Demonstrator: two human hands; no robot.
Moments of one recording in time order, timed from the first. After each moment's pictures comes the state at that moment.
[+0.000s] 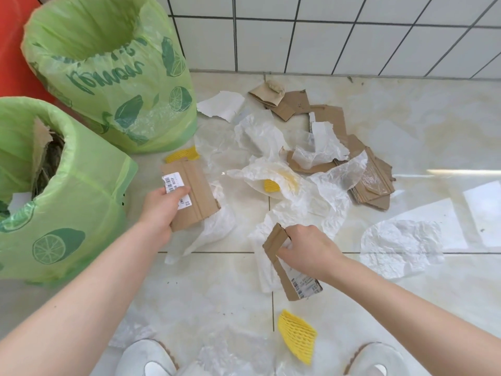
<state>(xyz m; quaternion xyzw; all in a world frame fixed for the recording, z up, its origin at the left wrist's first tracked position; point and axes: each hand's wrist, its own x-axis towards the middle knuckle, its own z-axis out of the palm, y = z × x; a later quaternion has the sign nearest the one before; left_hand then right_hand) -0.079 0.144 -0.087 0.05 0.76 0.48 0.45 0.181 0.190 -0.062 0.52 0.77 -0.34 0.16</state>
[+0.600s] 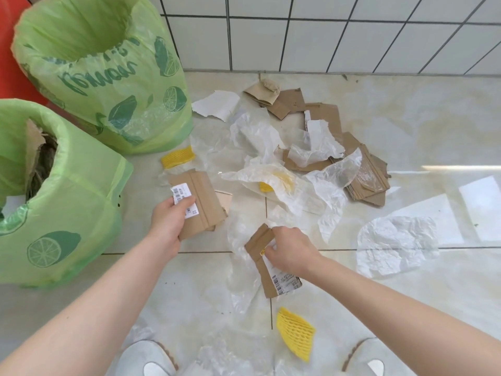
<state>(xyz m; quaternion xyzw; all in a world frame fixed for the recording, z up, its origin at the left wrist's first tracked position) -0.057 0.135 -0.098 0.04 0.74 0.48 0.47 0.165 0.184 -0.096 0.53 0.75 -0.36 0.18</state>
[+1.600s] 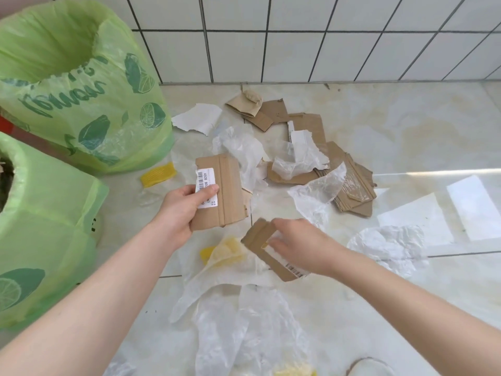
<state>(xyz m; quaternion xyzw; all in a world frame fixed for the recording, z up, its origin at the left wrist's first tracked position) -0.027 0.201 -0.070 0.10 0.67 0.48 0.56 0.198 0.233 -0.061 0.44 0.83 -0.34 0.12</state>
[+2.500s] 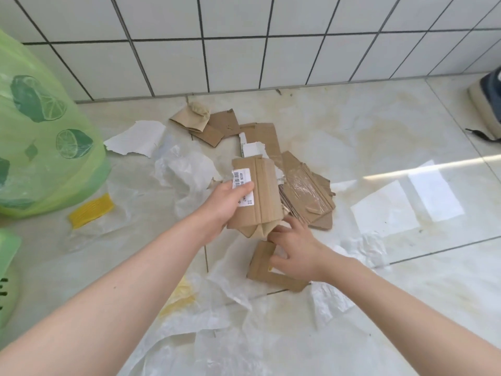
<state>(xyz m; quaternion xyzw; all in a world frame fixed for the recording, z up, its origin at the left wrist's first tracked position) 0.090 0.311 -0.076 0.28 0.62 0.34 0.65 0.277 0.290 -0.102 0.43 0.84 -0.31 0.14</state>
